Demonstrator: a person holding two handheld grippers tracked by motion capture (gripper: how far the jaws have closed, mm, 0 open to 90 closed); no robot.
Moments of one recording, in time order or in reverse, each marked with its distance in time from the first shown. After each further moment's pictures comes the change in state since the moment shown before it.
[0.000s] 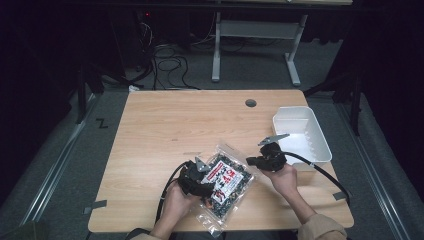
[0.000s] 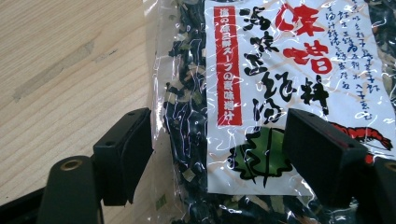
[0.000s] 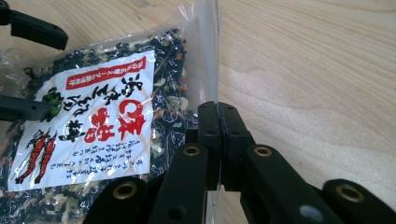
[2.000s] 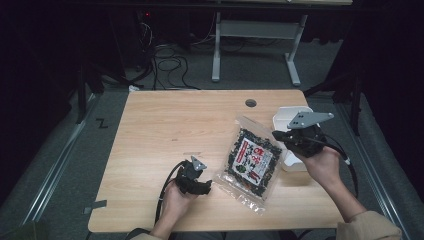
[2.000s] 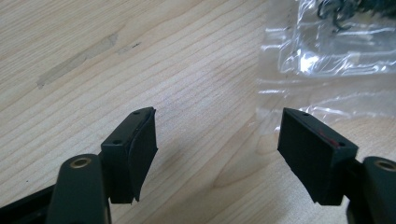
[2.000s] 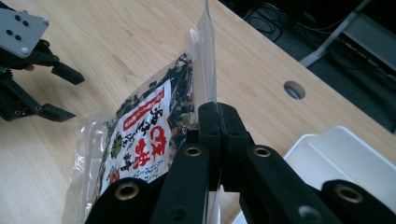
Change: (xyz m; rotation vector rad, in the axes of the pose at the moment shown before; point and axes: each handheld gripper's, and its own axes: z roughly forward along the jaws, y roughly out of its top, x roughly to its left) left arm 0.007 -0.004 0.000 -0.010 0.040 -0.046; right arm 0.038 0.055 -0.150 -0.135 -0.257 -0.334
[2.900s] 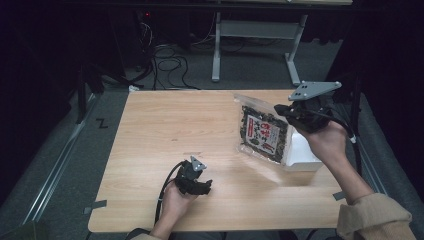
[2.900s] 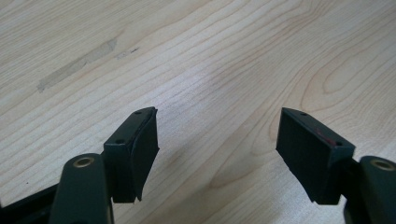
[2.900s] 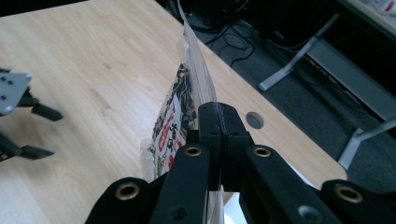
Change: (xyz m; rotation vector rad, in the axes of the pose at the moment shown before) left arm 0.000 0.000 -0.004 -0.024 -0.009 -0.002; right arm -0.014 0.066 -0.032 -0.026 -0.097 -0.035
